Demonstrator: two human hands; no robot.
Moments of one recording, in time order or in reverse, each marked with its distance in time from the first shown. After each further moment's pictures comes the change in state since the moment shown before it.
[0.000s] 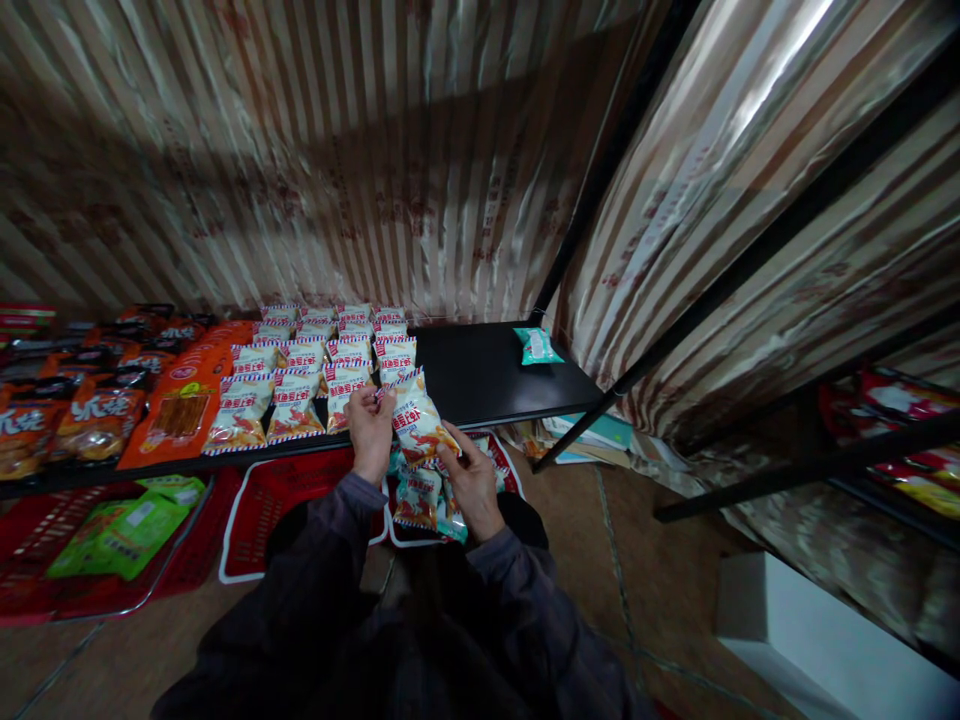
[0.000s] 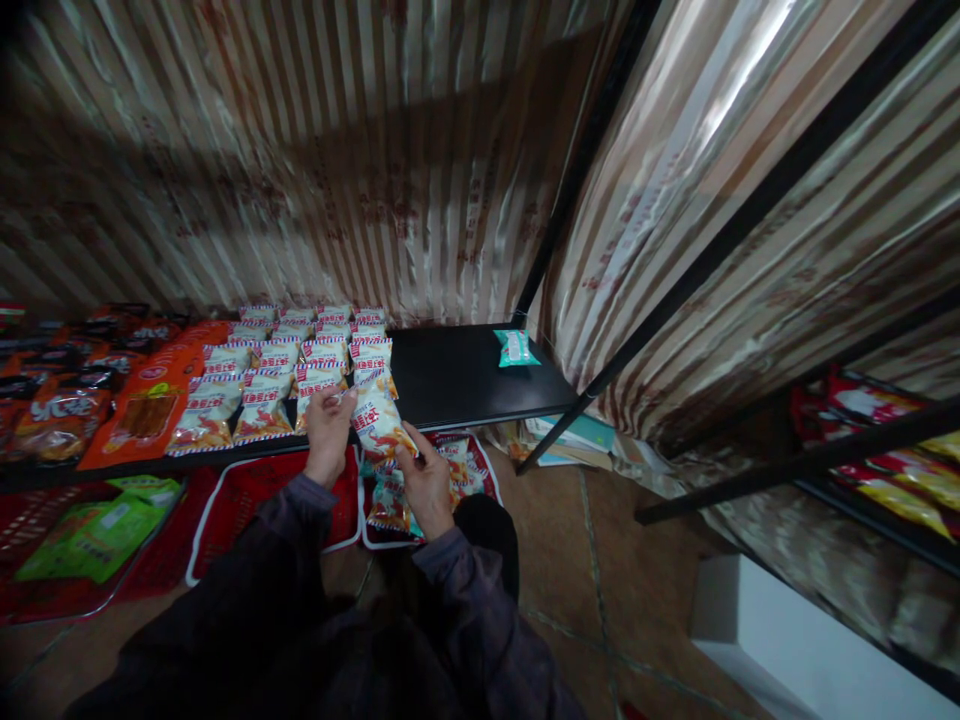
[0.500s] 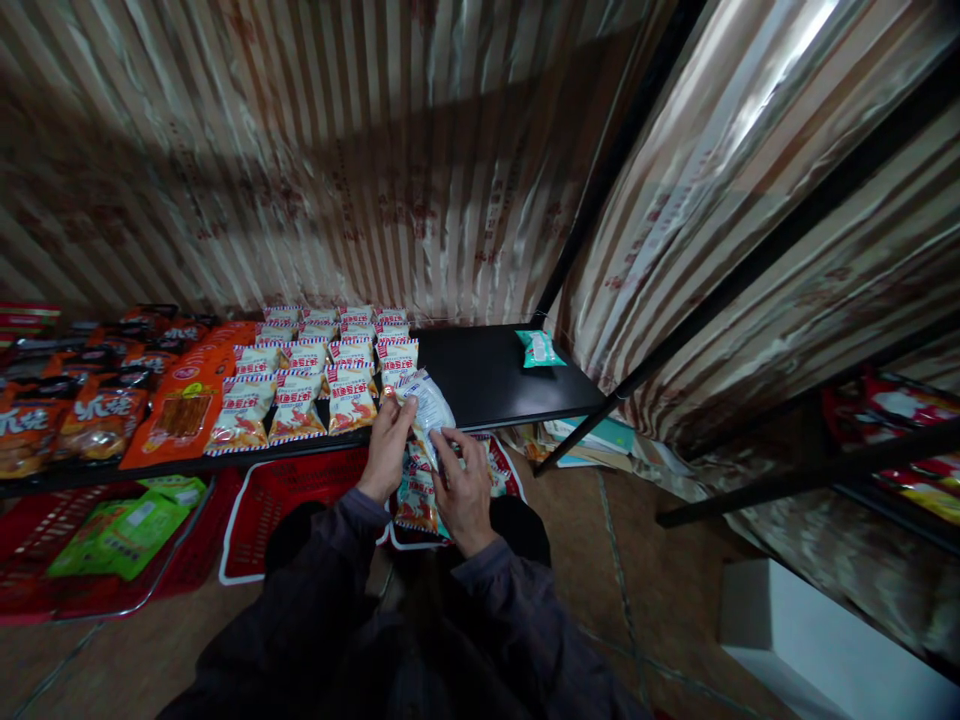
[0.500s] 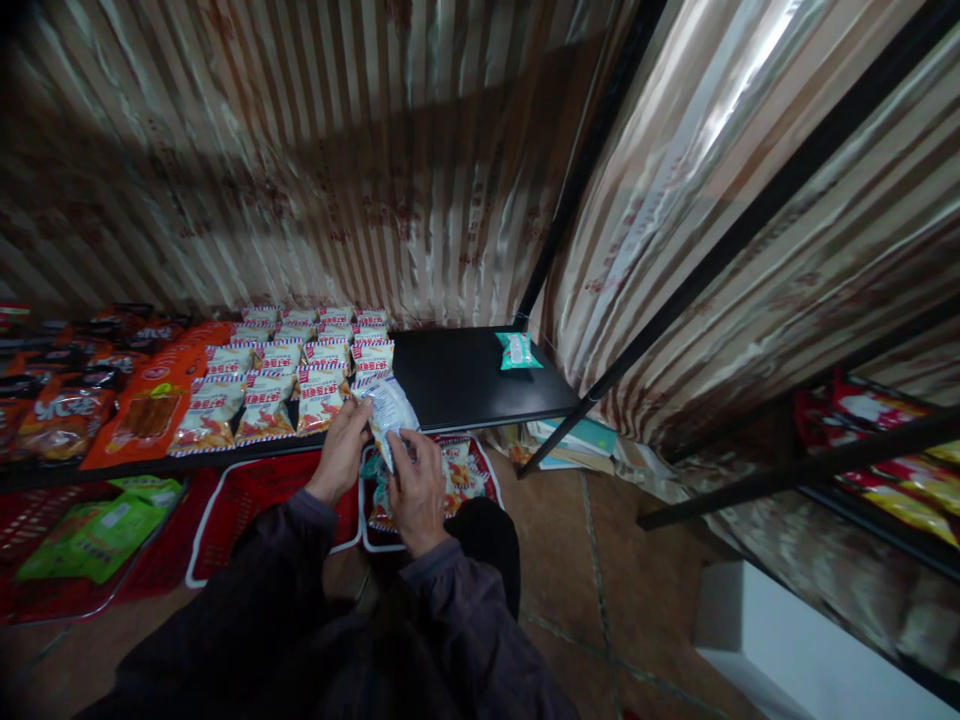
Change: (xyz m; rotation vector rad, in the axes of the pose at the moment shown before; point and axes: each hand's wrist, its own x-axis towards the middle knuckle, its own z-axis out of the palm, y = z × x) left_hand -0.032 0.022 0.001 -0.283 -0.457 -0.163; right_hand -0.016 -0.008 -0.002 -0.809 -0.009 -0.739
